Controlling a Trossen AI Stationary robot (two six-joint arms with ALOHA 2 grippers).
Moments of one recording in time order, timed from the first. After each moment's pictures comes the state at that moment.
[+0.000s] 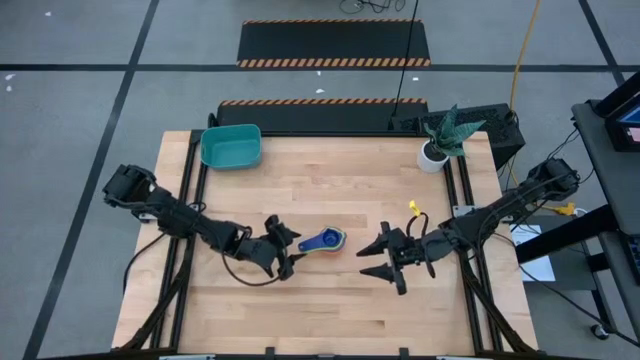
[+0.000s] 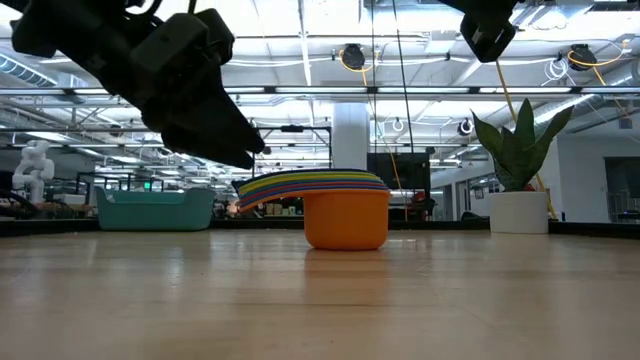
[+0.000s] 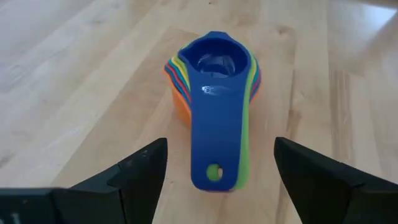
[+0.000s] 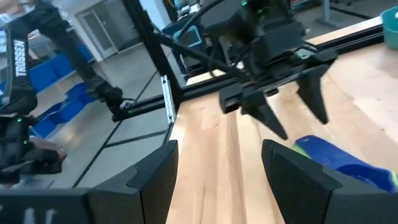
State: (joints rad) left arm -0.38 1.55 0.68 0.20 -0.48 -0.50; right arm 0.48 1.19 0.57 0.44 0.28 0.48
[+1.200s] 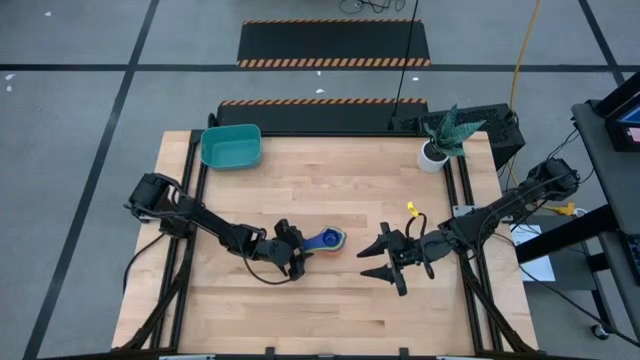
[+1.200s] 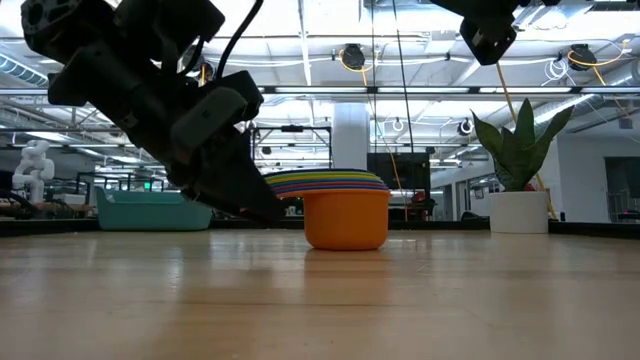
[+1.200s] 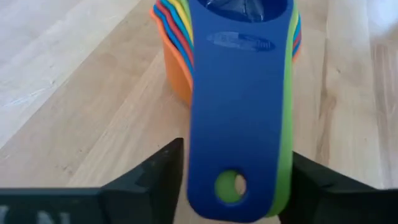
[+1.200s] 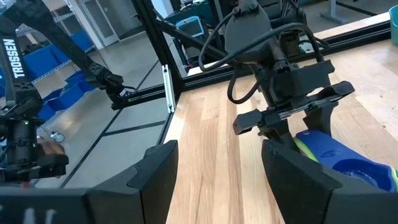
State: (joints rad) left arm -0.32 1.77 0.71 0.33 -0.39 -0.55; right arm 0.48 1.19 0.57 0.41 0.26 0.46
